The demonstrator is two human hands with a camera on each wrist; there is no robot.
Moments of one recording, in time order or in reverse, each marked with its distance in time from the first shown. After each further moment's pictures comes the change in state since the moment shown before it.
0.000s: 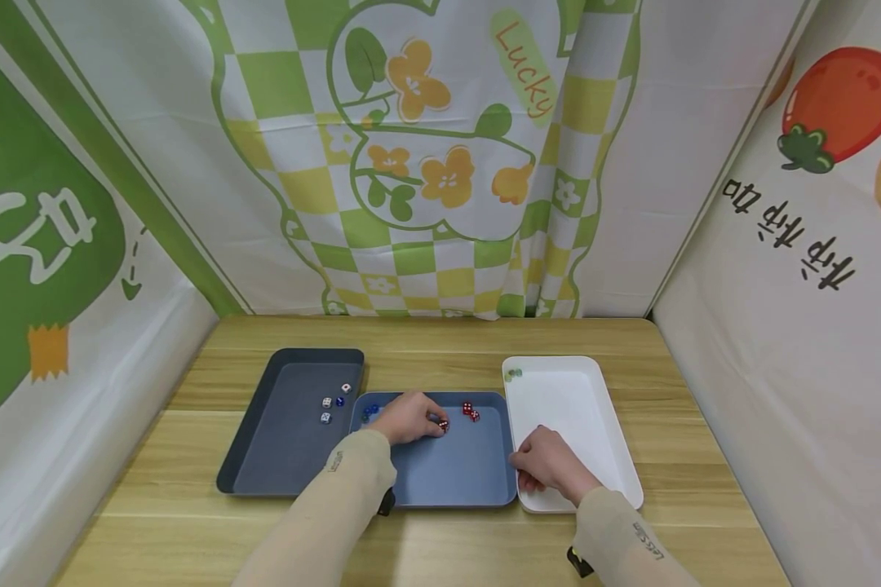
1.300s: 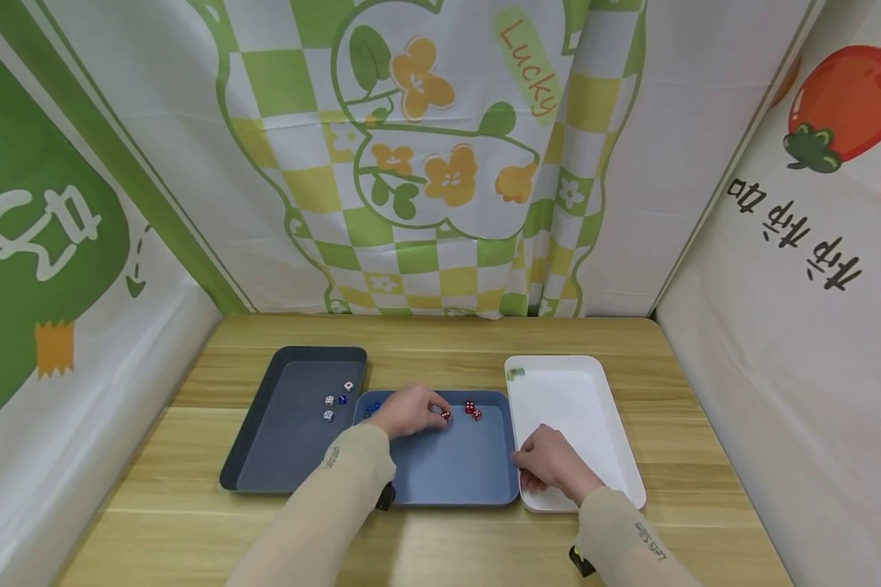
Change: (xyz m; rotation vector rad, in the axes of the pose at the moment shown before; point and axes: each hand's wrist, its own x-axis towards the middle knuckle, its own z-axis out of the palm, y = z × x) left_hand -0.001 0.007 -0.013 -0.003 0.005 -0.011; right_hand 0.001 0.001 0.000 0.006 -0.001 -0.030
